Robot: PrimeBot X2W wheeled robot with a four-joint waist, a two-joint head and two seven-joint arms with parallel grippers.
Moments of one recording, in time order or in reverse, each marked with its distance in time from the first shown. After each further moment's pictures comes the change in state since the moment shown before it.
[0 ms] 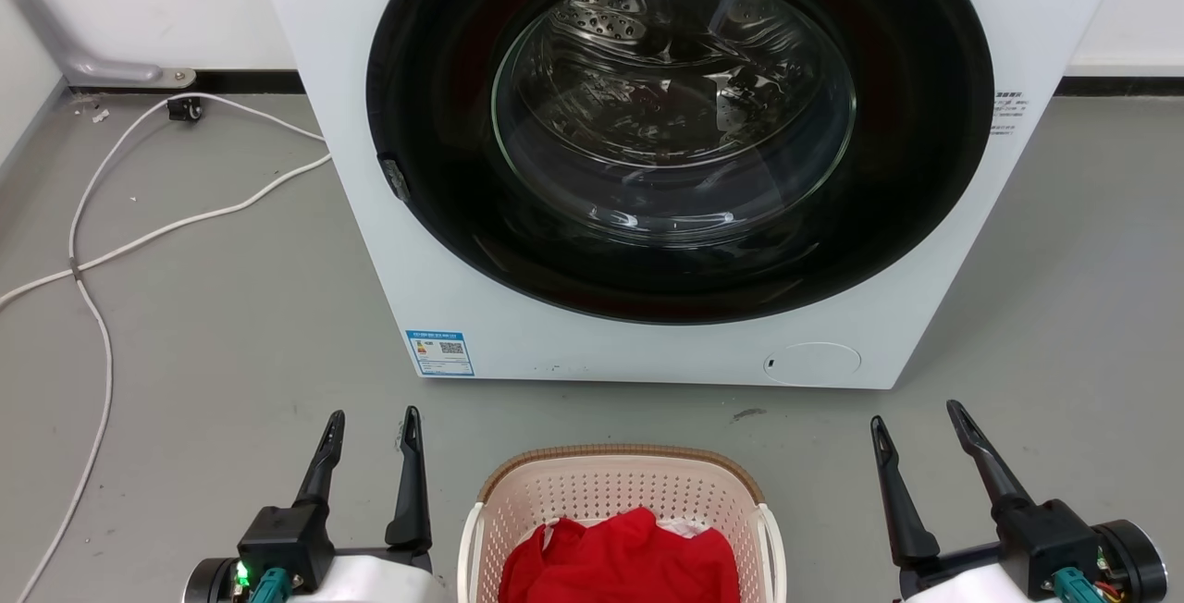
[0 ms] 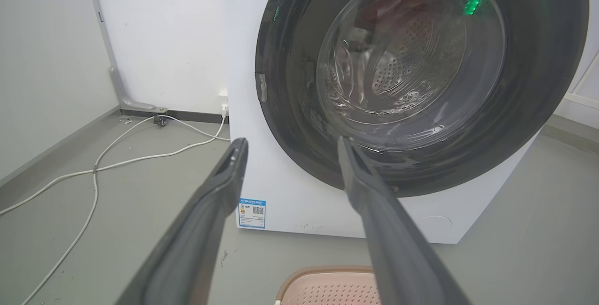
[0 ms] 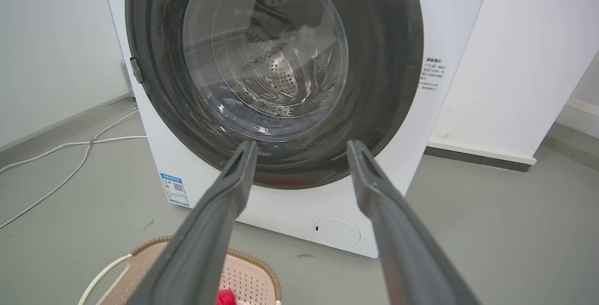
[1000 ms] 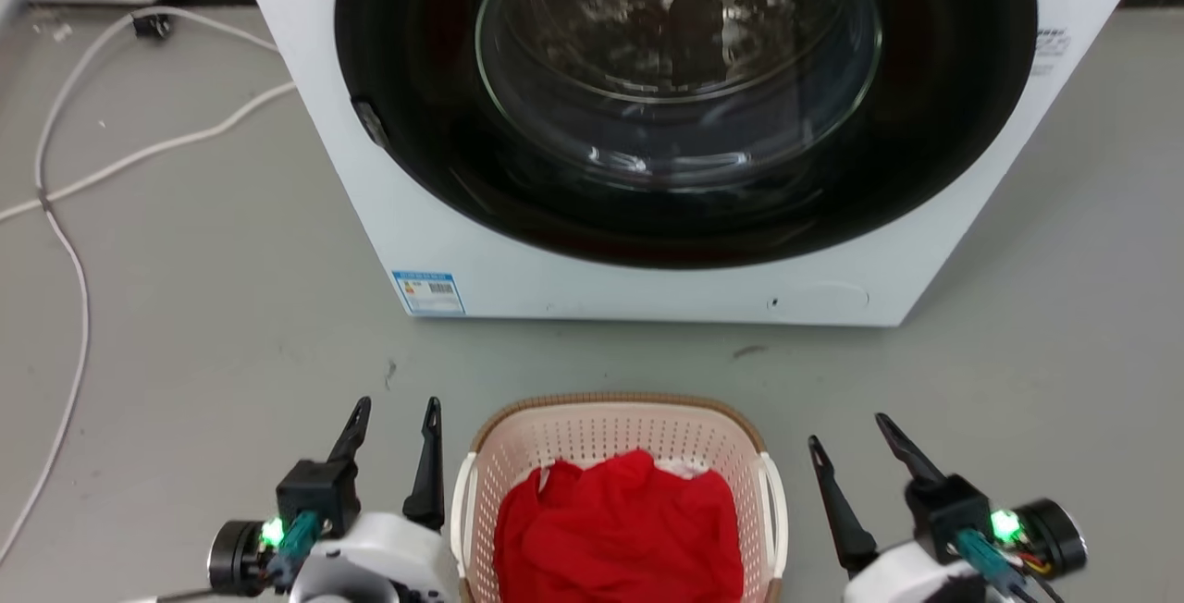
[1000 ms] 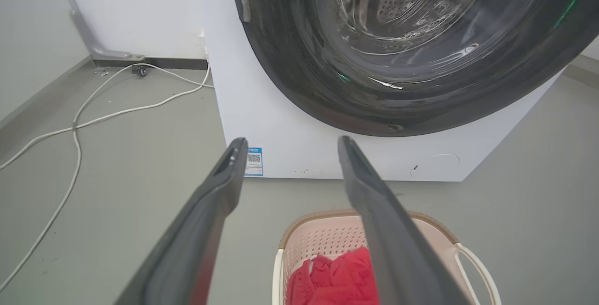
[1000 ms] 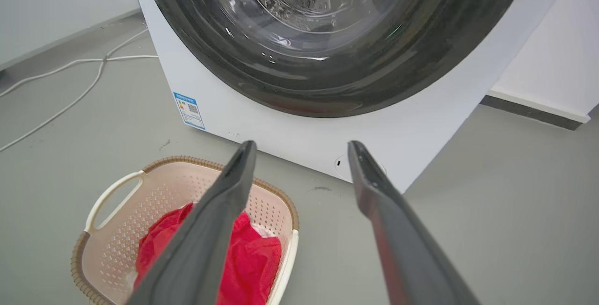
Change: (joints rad) left arm -0.132 0.000 0.011 0.230 0.035 -0.055 0.000; right arm -0.116 -0.001 0.070 0.250 -0.064 0.000 0.000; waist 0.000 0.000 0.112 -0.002
